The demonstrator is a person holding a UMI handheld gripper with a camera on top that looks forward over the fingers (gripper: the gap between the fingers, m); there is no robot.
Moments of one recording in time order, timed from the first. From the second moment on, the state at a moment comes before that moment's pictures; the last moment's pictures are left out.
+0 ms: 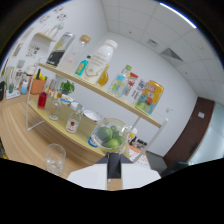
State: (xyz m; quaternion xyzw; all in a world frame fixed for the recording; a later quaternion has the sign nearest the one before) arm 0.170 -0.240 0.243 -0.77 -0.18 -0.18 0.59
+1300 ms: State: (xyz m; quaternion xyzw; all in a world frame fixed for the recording) arm 0.261 -0.284 0.090 -0.89 0.07 -0.01 0.45
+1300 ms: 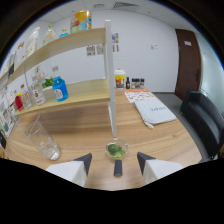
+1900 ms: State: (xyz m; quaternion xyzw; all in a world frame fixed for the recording) arm 0.052 -0.325 0.154 -0.86 0.04 0.02 0.50
